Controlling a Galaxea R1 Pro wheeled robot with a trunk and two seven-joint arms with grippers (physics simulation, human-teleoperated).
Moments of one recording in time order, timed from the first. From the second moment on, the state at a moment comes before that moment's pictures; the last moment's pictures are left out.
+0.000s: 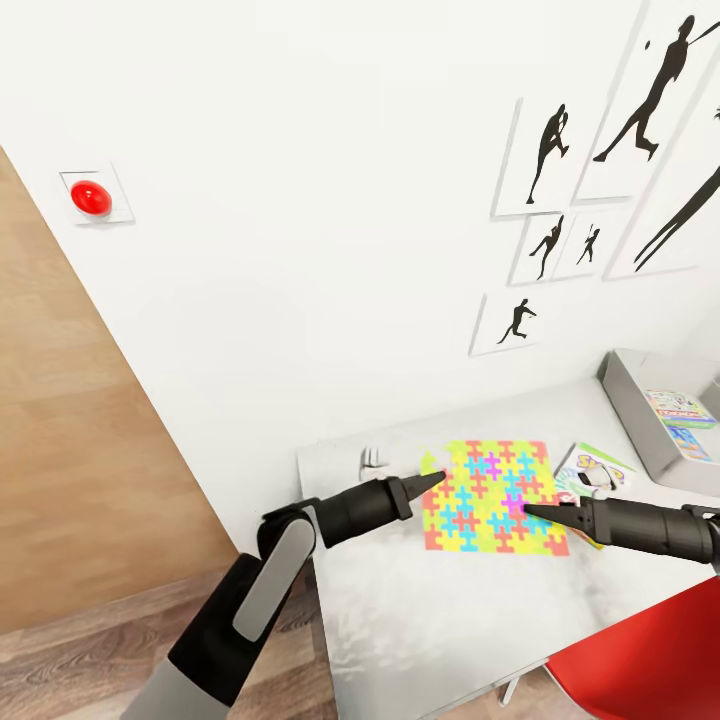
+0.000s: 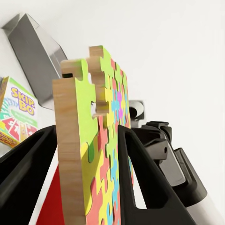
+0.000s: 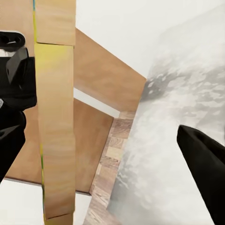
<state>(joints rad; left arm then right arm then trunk) -0.53 -0.14 -0.43 -1.33 0.86 0.60 -0.53 -0.40 -0.49 -0.22 -1.45 -0.31 1.04 1.37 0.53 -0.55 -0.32</state>
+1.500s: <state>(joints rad) -0.53 -0.14 -0.44 -1.34 0.86 0.60 -0.53 -0.40 -0.49 -0.23 -1.45 -0.32 1.04 1.37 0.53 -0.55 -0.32</state>
